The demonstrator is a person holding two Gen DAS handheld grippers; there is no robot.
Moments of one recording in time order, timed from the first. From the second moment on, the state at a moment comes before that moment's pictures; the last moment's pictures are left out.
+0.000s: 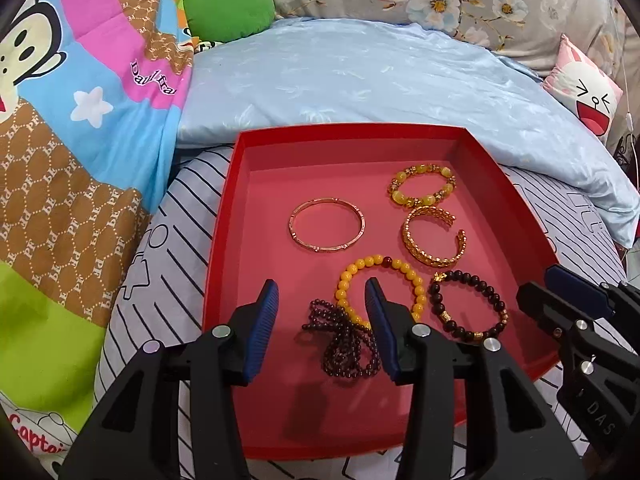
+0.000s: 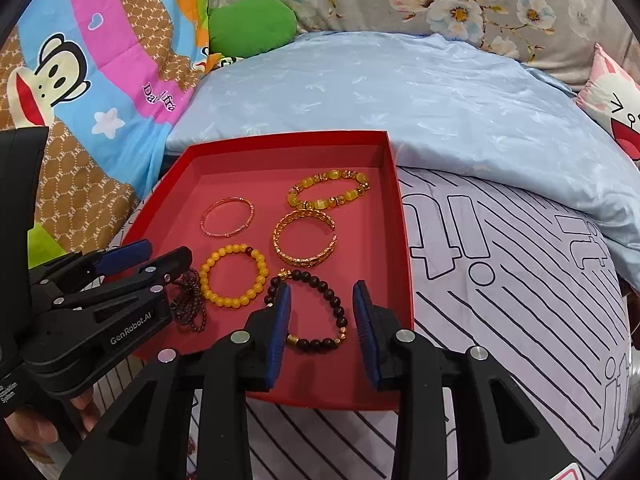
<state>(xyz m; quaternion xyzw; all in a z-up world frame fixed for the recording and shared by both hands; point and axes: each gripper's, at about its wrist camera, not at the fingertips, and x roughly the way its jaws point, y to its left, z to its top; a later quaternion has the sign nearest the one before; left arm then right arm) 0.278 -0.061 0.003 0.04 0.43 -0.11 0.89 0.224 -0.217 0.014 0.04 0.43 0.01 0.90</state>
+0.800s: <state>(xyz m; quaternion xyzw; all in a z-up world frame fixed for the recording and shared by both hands) 0.175 -0.026 0.022 0.03 0.43 -0.09 0.90 0.118 -0.200 0.025 0.03 0.43 0.03 0.90</state>
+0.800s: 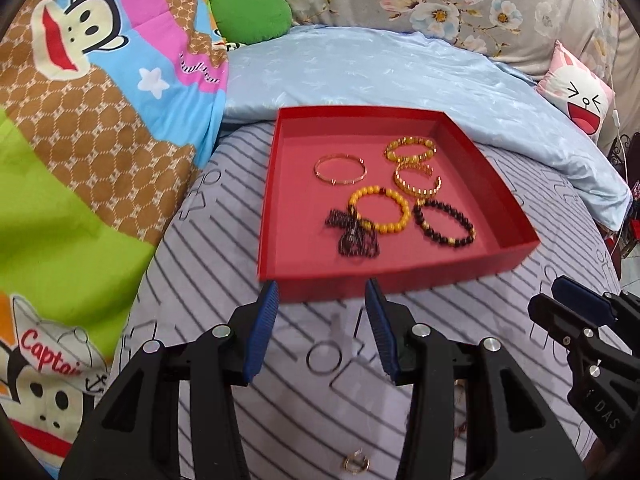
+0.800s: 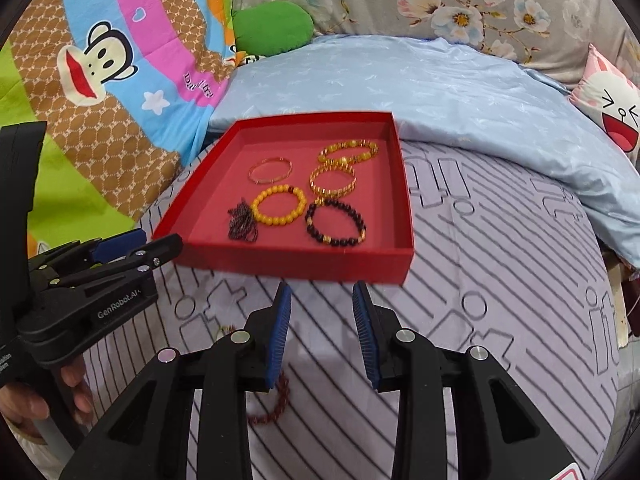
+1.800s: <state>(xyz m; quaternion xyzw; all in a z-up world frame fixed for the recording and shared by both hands) 0.100 -0.003 -0.026 0.03 0.48 -0.08 0.87 0.080 -0.175 -0.034 0.02 0.49 0.03 0.87</state>
